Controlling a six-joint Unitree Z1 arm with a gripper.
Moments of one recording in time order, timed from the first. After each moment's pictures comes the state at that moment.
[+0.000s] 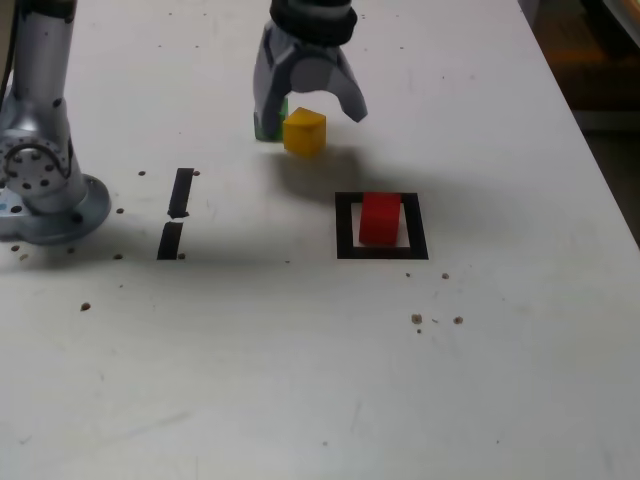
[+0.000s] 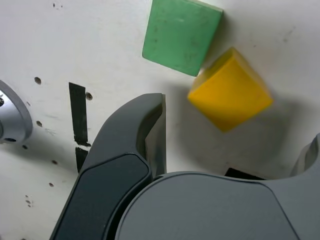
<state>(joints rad) 0.30 1.95 -1.34 1.23 0.05 0.09</state>
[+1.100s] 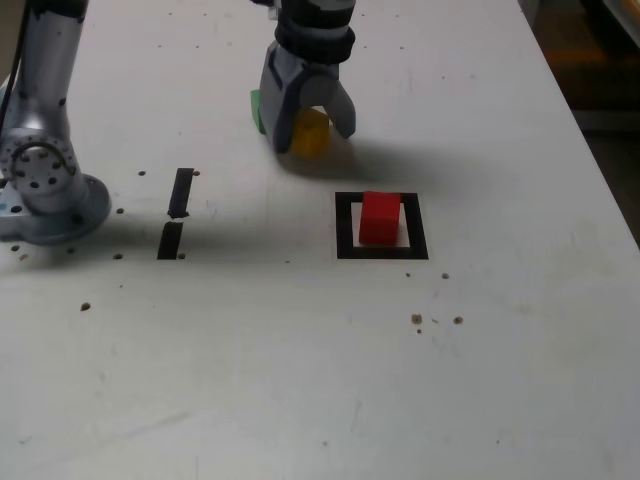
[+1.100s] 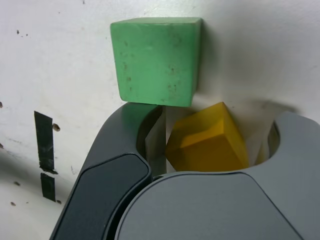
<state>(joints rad) 0.40 2.02 -1.30 1.10 0.07 0.07</state>
